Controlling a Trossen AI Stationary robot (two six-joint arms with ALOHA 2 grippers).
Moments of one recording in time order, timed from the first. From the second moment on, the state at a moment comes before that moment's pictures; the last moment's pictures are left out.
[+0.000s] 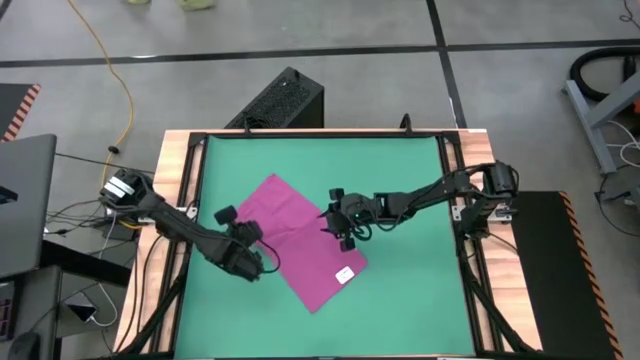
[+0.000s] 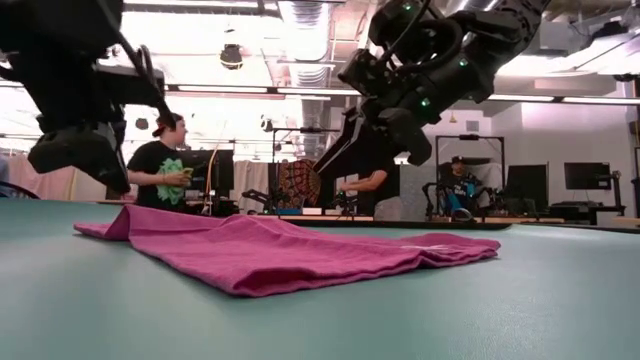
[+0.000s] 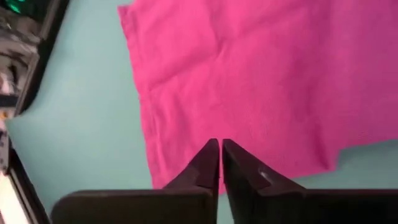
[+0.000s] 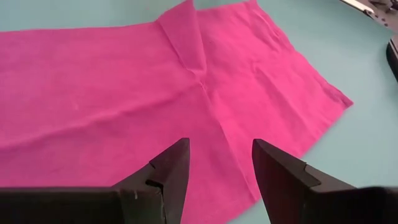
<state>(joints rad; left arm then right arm) -0.47 1.54 0.81 -0.97 -0.66 -0.97 0.01 1.71 0.89 0.27 0.05 -0.37</state>
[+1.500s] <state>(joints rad) 0.14 1.21 0.72 -0.41 -0.07 -0.07 -0.15 1.71 0.88 0.23 -0.22 -0.36</state>
